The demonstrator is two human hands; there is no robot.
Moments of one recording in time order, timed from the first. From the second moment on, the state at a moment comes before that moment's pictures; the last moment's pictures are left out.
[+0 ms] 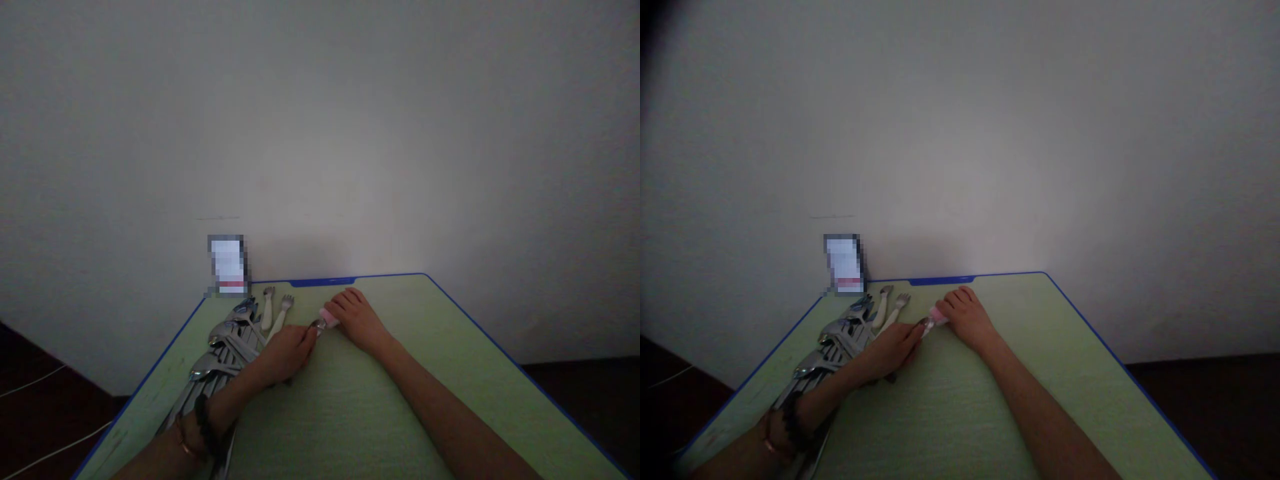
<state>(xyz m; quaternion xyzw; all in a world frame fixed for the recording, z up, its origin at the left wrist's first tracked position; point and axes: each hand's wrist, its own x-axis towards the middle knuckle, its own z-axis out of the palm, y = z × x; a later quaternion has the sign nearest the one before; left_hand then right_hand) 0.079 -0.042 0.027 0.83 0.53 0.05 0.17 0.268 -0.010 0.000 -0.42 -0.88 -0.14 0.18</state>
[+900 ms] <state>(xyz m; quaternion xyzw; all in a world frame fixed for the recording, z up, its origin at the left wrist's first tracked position) 0.077 -0.033 0.010 0.86 0.48 0.06 0.16 0.254 -0.011 -0.009 -0.48 -0.83 -0.13 0.23</state>
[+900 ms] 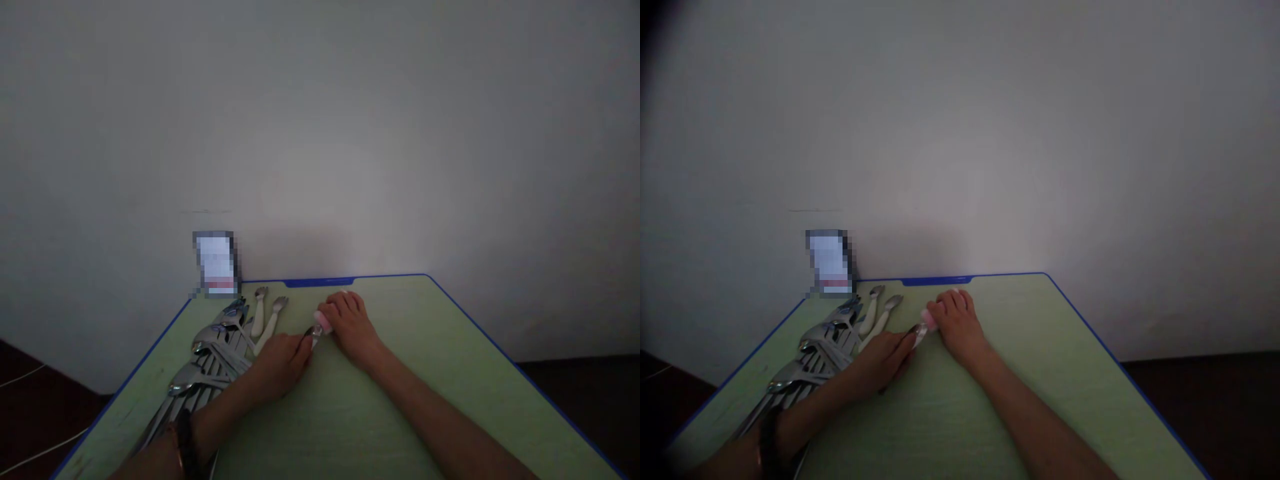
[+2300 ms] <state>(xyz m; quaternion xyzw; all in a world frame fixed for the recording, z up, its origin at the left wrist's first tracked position) 0.077 -0.035 0.010 0.85 0.47 0.10 0.20 0.250 -0.018 -0.008 -0.44 -0.86 -0.08 0.26</state>
